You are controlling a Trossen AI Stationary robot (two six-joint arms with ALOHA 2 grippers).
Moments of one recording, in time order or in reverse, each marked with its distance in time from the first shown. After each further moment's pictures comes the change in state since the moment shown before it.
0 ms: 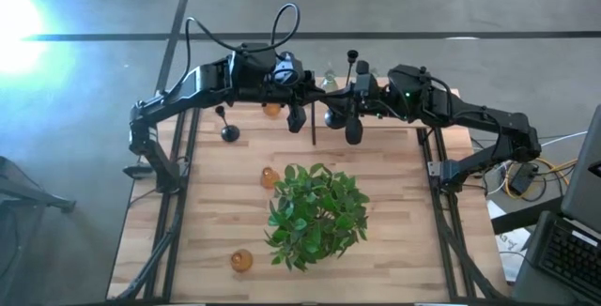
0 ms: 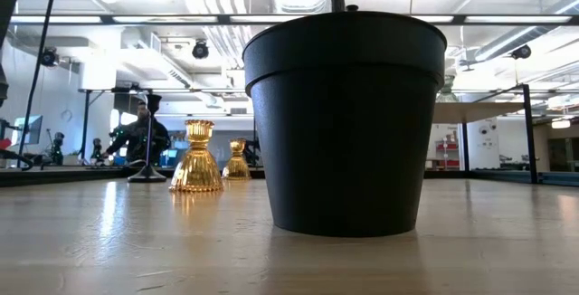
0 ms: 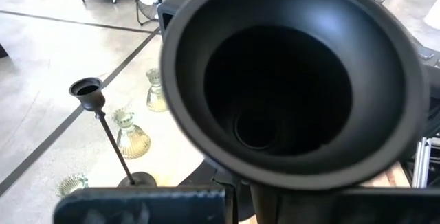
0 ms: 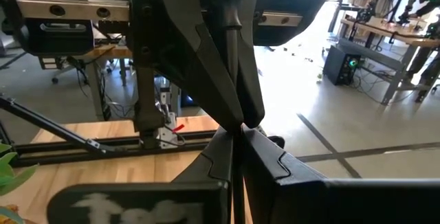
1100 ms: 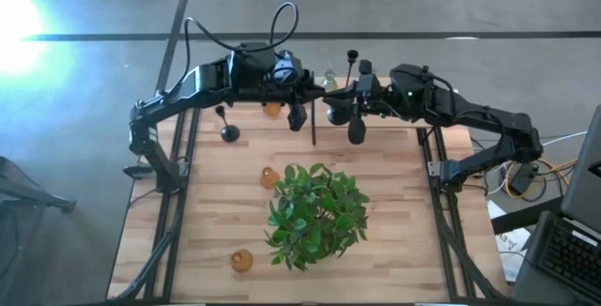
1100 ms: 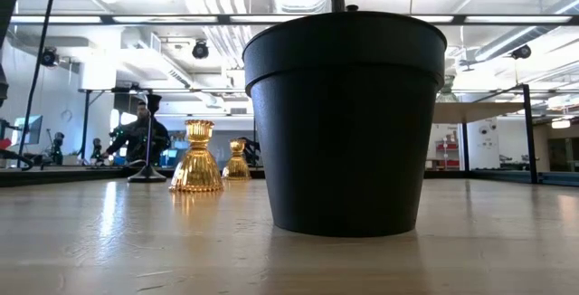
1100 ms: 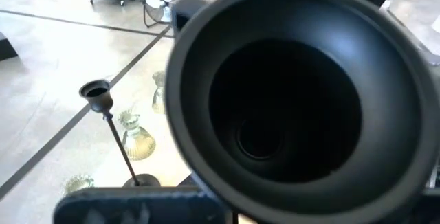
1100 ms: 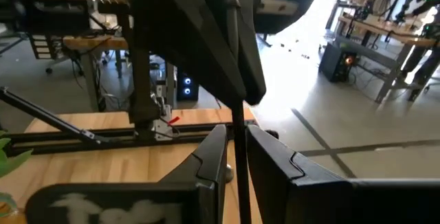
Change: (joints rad) left arm 0.000 -0.002 0.003 0.009 -0.023 -0.015; right arm -0.007 -0.016 0.000 -0.038 0.004 -0.031
